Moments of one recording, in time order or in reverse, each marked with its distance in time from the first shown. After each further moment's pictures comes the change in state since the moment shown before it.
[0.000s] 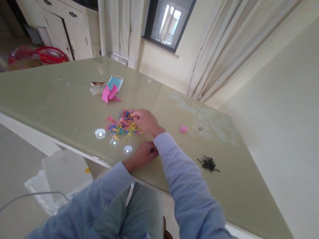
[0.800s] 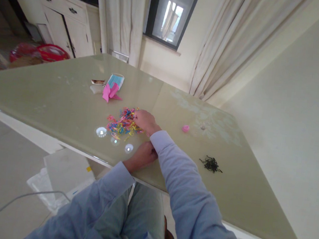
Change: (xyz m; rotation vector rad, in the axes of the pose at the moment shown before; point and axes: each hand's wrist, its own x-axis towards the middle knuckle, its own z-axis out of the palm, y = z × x) left_hand 0.002 -0.006 0.006 -0.008 0.025 -0.020; right_hand 0.019 0.006 0.028 -0.230 -0.100 0.090
